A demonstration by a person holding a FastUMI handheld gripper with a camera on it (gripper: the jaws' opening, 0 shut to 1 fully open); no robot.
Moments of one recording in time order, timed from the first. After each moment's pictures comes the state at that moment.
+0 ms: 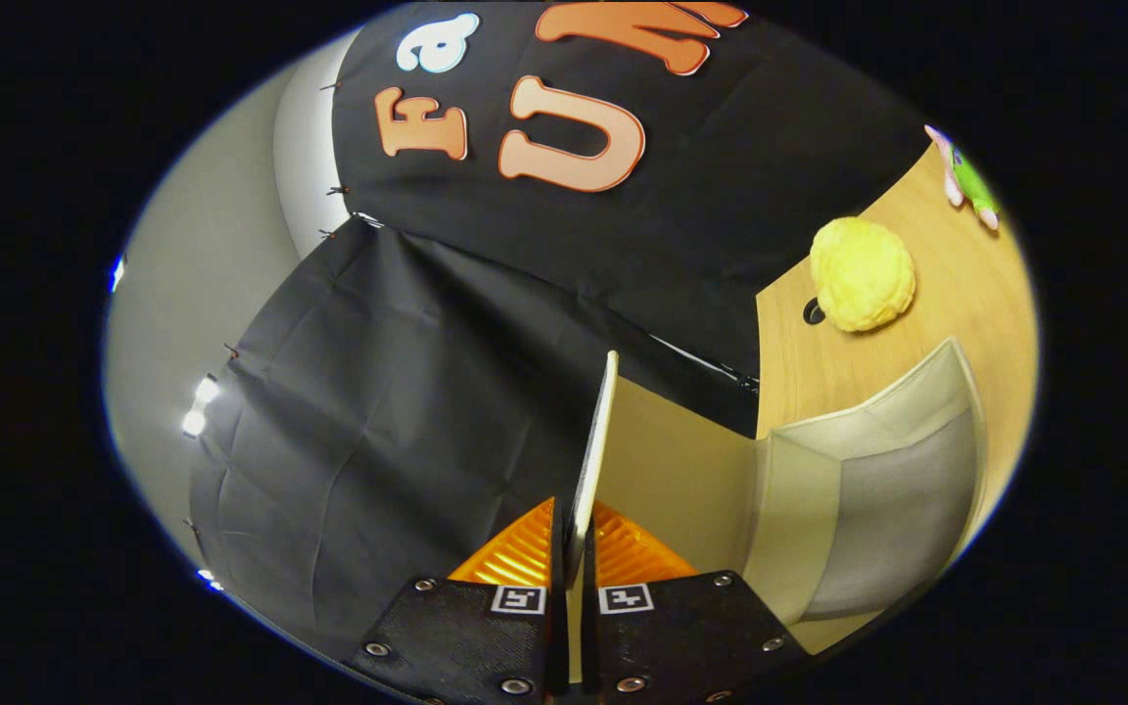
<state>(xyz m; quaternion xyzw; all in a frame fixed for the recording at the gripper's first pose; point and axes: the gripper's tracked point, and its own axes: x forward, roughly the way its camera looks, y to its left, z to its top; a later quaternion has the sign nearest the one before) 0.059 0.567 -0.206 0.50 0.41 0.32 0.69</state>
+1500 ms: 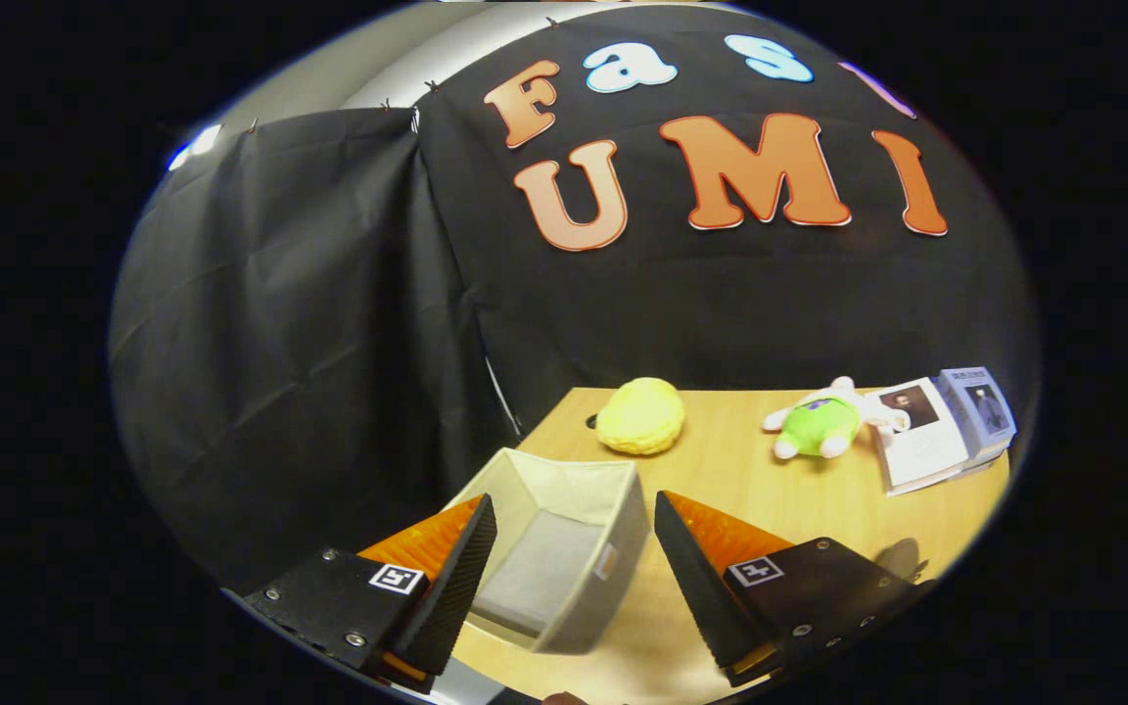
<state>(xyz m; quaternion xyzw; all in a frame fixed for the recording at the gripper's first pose) 0.025 0.316 -0.260 0.09 0.33 0.22 0.91</state>
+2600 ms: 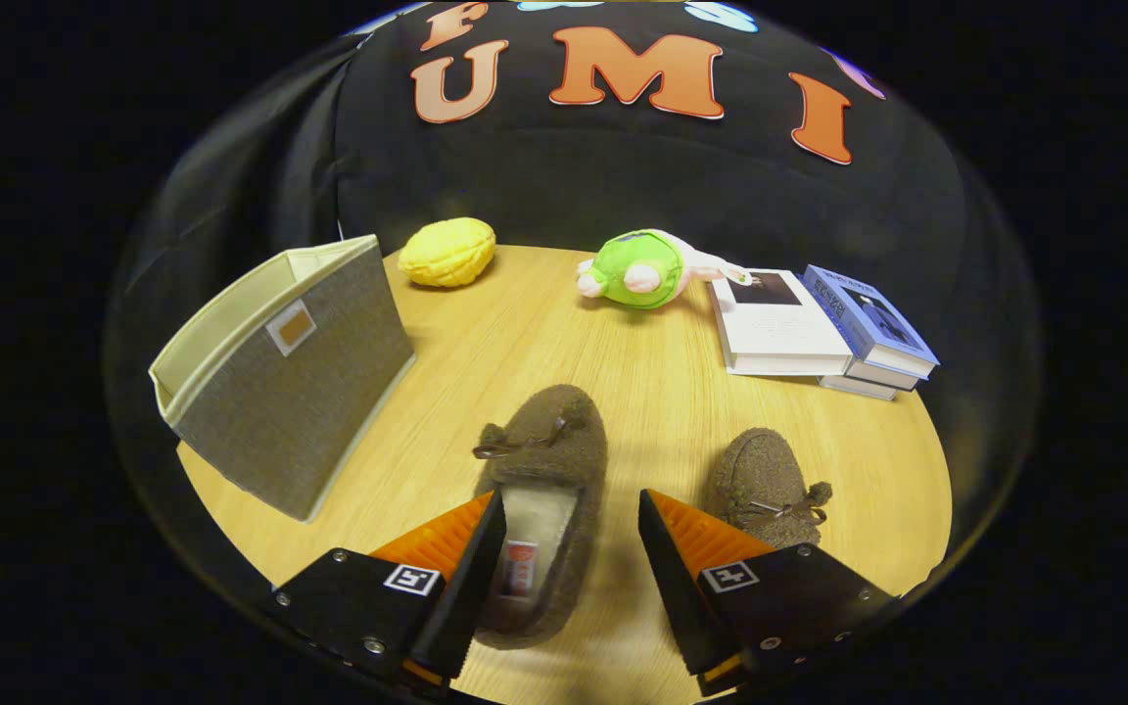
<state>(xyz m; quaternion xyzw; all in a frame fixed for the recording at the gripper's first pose) -0.029 0.128 -0.463 -0.06 0.45 0.08 0.89</state>
